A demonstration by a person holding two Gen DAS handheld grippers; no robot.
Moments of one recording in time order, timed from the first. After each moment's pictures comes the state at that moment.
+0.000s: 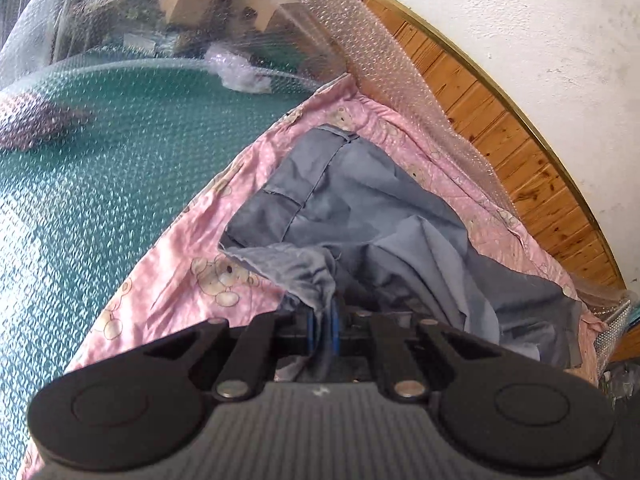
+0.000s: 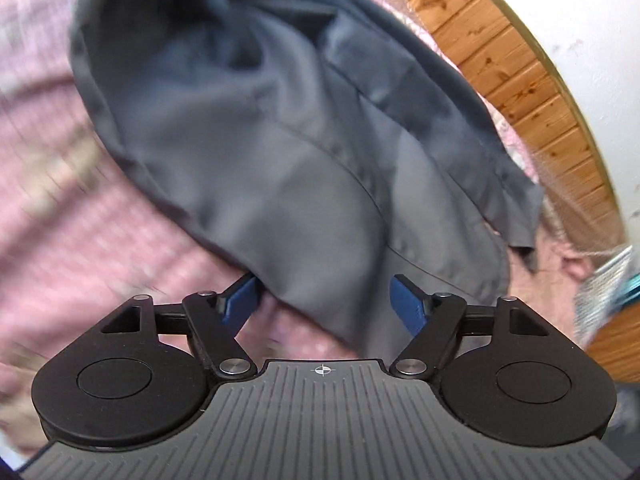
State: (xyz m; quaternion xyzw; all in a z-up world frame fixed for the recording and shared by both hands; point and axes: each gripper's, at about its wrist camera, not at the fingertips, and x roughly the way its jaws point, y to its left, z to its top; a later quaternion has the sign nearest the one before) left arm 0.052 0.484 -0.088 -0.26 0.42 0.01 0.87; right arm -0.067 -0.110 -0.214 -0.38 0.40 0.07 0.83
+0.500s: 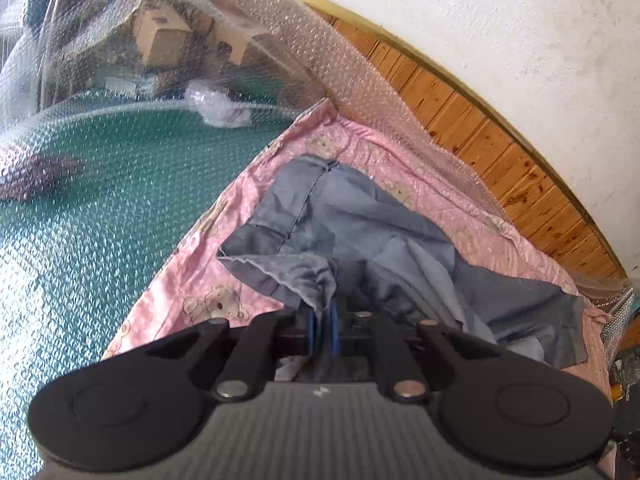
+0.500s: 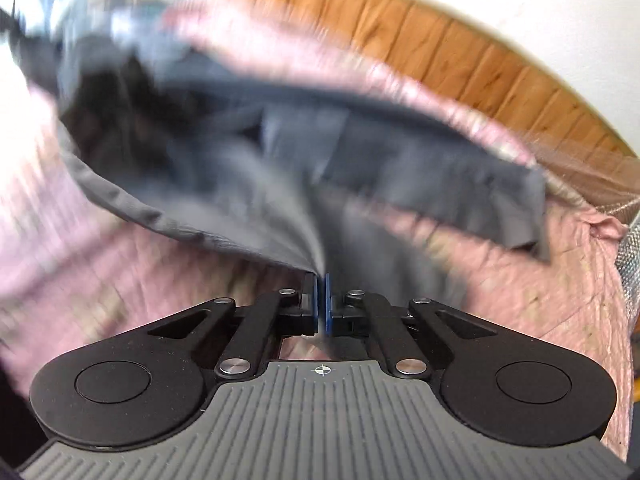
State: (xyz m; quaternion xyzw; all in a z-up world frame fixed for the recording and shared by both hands) left arm 0.056 0.479 -0.056 -0.24 0.38 0.00 0.89; right arm -0.043 -0.183 -0.052 -0.16 0.38 0.12 0.90
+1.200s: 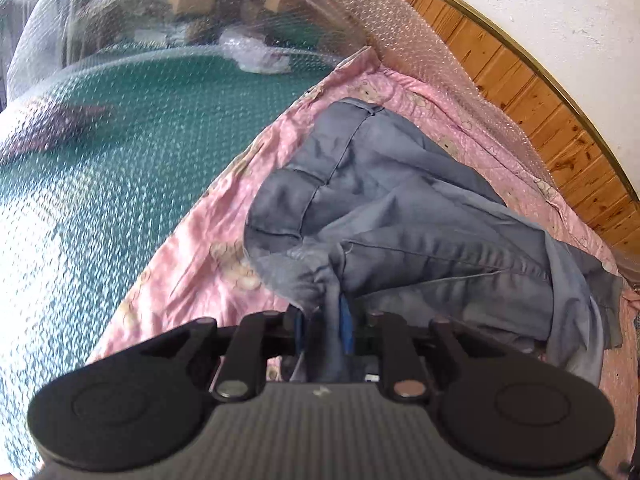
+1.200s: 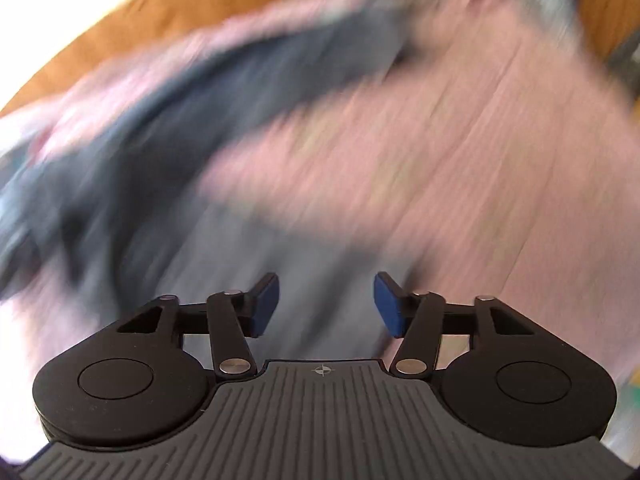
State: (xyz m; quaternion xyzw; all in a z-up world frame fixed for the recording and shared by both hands) left arm 0.053 0.473 -0.102 -0.23 0.47 0.05 0.85; right arm -0.091 -0.254 -0.109 0.21 0.52 -0.01 0.82
